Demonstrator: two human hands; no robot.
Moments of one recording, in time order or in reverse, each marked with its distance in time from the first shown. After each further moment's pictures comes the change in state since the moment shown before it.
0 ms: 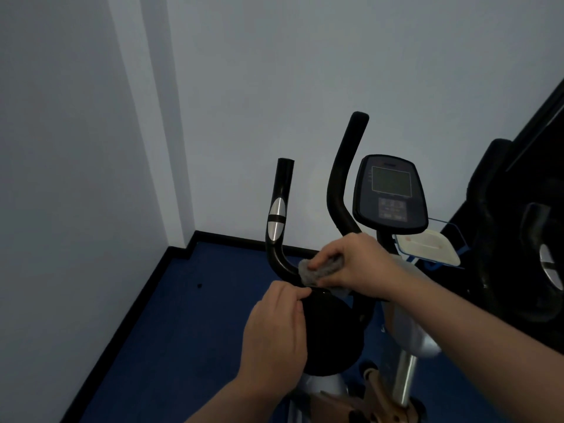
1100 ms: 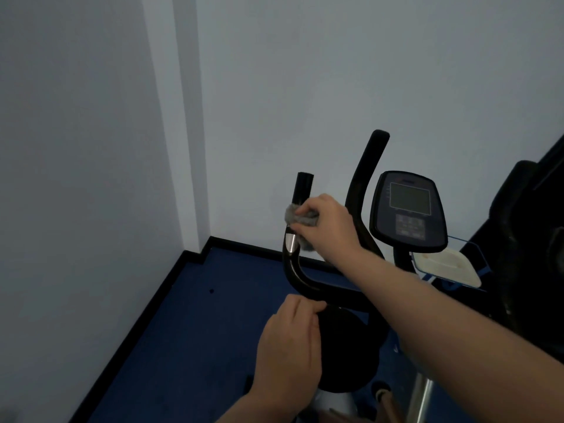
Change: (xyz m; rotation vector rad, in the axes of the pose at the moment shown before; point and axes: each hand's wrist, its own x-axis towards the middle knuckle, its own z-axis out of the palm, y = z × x) left_hand -0.002 0.002 -0.001 0.078 -0.022 -0.008; right_hand 0.086 -0.041 0.018 0.253 0.455 -0.070
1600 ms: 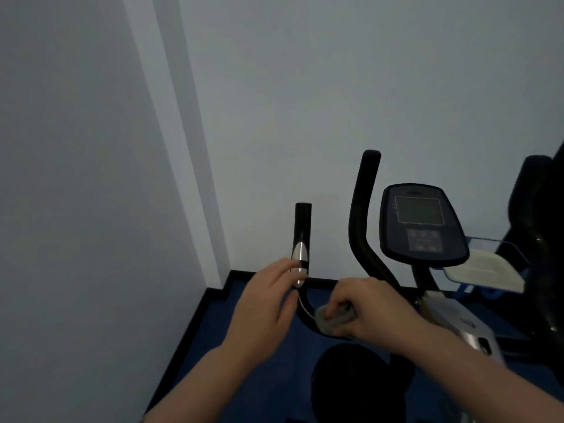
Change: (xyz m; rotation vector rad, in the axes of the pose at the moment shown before) left_hand 0.094 -0.053 -0.043 0.121 -0.134 0.247; right_hand -0.068 0.019 -0.043 -0.212 -0.434 -0.097
